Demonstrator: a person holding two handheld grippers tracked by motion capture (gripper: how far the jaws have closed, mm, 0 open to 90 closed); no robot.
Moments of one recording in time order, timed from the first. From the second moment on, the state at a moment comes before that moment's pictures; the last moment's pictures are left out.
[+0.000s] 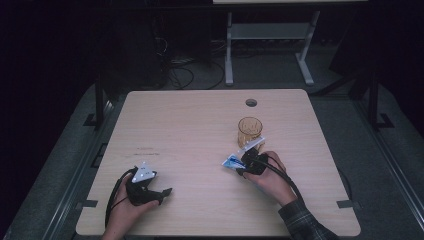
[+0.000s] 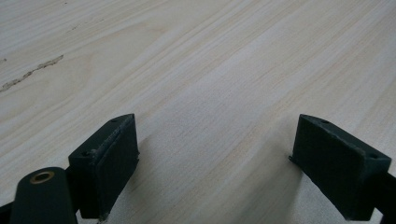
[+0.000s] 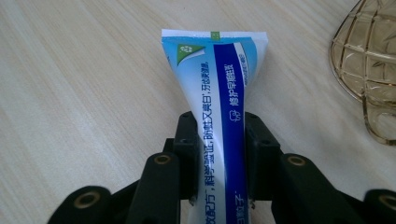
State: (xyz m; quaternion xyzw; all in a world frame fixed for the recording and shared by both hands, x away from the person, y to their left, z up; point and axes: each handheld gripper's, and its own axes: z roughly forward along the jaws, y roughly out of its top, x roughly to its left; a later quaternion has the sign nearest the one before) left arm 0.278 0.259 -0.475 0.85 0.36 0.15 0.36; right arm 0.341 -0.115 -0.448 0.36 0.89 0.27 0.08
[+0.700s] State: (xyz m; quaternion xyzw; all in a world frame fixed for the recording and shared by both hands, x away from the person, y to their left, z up) left arm 0.278 0.259 -0.475 0.85 0.36 0.15 0.36; right arm 0.339 -0.124 -0.437 0.36 0.87 0.32 0.04
